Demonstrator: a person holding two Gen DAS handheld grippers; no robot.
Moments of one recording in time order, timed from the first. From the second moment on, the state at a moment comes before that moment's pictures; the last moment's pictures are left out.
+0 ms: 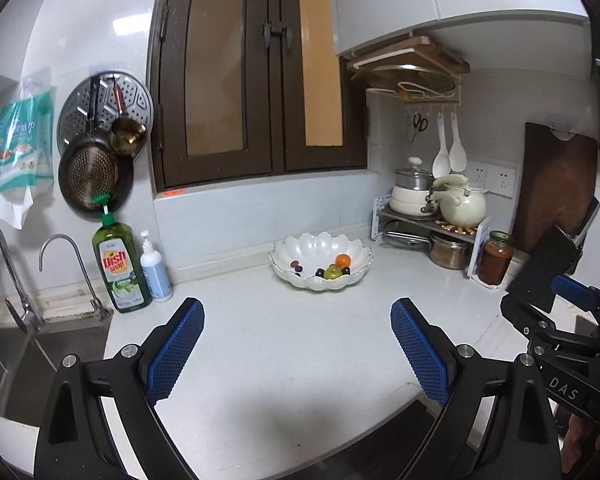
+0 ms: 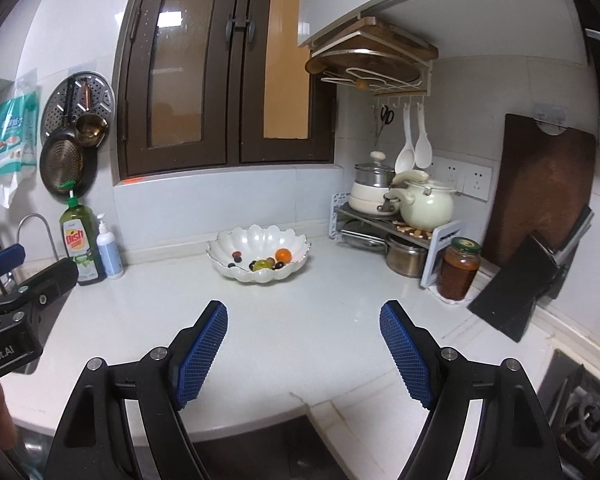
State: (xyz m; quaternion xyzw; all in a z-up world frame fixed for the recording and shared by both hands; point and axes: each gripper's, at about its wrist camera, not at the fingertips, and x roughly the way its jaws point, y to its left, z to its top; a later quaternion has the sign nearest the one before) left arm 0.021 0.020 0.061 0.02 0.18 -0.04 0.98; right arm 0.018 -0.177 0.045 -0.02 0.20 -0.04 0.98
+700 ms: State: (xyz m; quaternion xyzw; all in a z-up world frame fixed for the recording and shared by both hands) left arm -0.012 0.019 0.060 0.04 0.16 -0.03 0.99; right arm -0.017 -0.179 0.046 0.01 0.20 -0.04 0.98
